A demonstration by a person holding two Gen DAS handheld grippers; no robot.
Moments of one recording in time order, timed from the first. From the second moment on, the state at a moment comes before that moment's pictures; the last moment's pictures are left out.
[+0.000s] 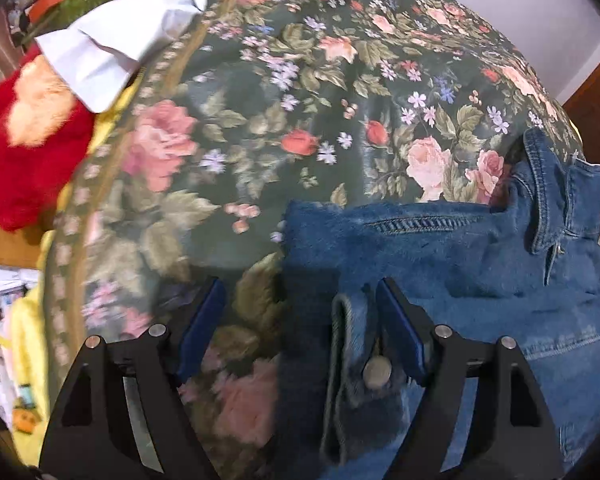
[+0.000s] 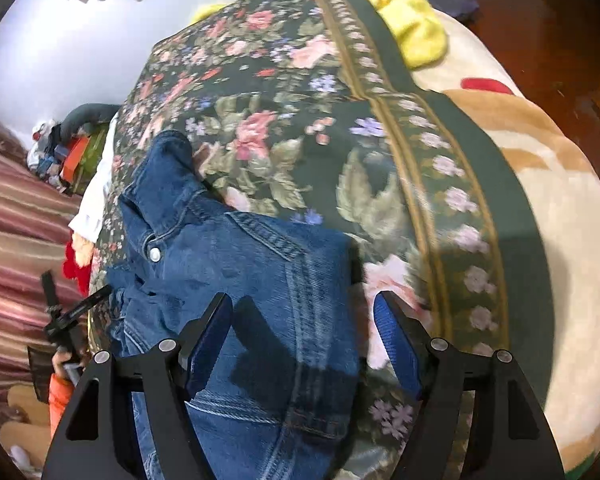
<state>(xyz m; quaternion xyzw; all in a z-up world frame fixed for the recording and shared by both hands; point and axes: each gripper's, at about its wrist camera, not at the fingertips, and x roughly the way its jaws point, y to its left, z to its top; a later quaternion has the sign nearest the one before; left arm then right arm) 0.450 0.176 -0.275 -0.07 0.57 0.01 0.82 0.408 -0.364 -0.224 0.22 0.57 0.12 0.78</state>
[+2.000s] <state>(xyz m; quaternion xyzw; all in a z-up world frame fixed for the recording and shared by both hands) 0.265 0.145 -0.097 -0.03 0.39 0.04 0.92 0.296 -0.267 -0.034 -0.02 0.43 0.18 0.89</state>
